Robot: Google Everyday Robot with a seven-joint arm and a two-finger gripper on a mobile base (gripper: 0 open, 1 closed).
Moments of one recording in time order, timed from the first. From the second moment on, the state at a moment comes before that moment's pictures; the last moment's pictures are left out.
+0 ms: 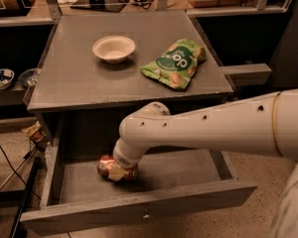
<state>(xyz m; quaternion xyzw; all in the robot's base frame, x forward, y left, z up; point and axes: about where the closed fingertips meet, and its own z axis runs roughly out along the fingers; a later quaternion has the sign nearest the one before) 0.504 0.102 0.611 -0.59 0.78 0.10 0.17</state>
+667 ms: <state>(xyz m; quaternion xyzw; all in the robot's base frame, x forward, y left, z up) 0.504 0.102 0.611 -0.59 0.78 0.10 0.17</state>
